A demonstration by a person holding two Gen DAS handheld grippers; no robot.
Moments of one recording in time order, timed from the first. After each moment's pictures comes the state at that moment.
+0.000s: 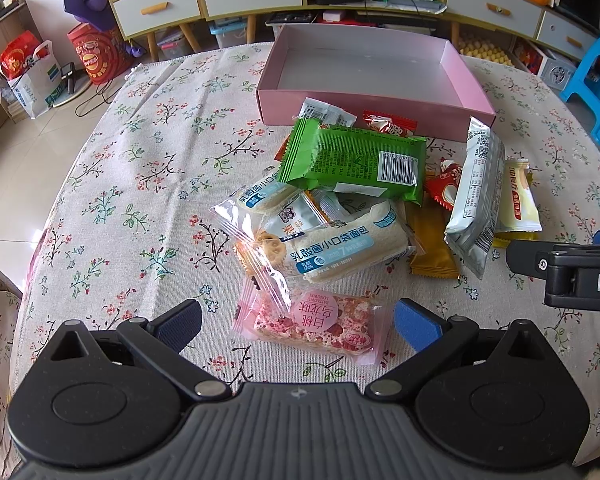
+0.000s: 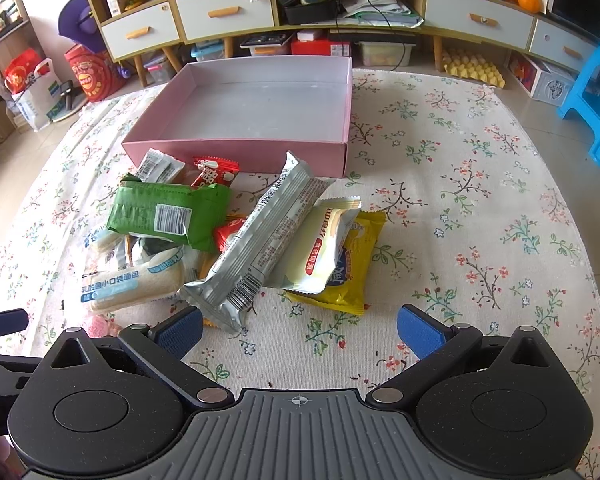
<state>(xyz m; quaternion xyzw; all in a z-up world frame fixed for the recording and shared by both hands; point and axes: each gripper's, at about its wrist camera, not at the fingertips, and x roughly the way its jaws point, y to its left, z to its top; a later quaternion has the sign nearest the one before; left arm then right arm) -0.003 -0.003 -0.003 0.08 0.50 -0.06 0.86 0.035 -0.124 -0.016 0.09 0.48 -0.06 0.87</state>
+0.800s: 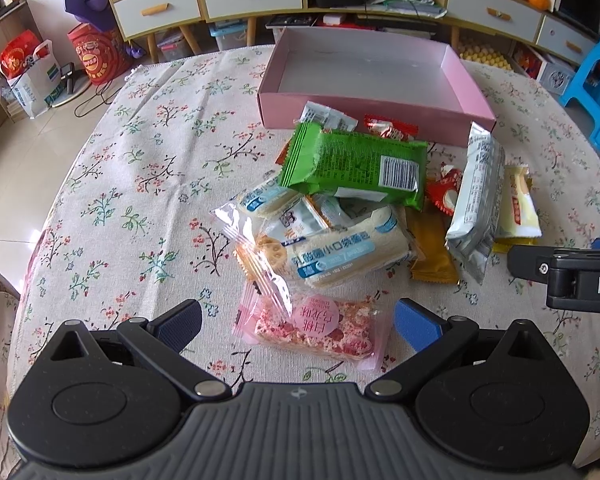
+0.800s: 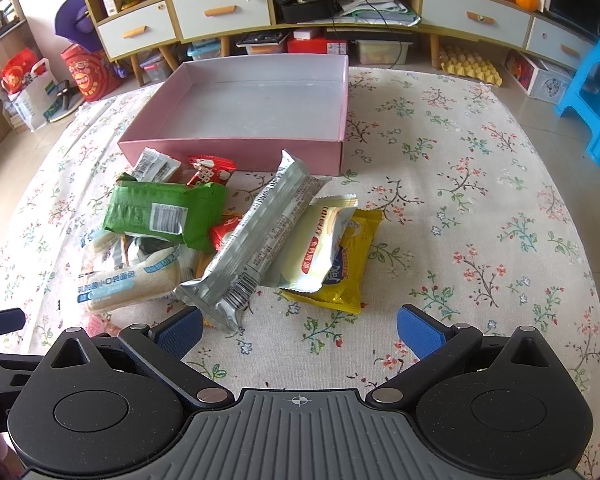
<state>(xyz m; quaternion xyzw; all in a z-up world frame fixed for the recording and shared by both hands) -0.001 0.001 -0.001 0.07 0.49 -0.06 0.86 0.035 -0.126 -0.019 0.10 0.48 -0.06 0.87</state>
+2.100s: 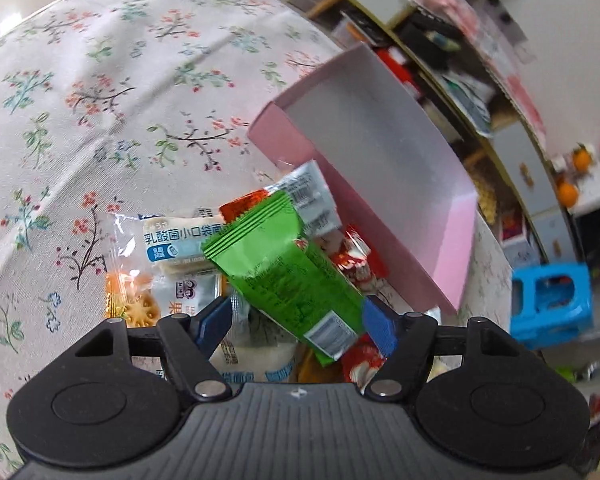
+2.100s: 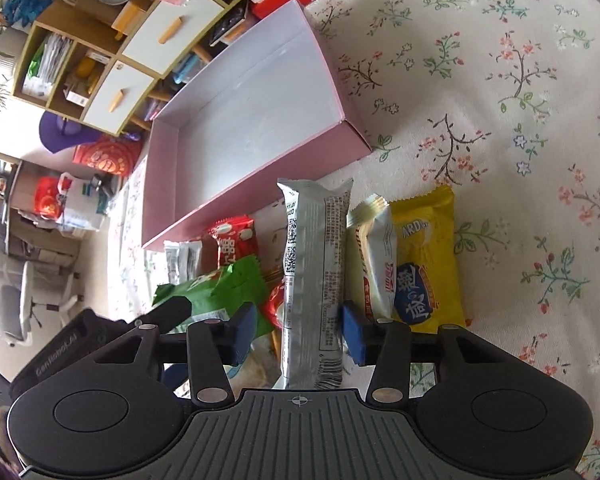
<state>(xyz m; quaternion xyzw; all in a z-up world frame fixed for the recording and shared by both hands) 0.091 0.023 -0.020 -0.31 0.53 -0.02 0.79 0.106 -0.190 -0.057 0.40 0.51 -0.01 0.76</state>
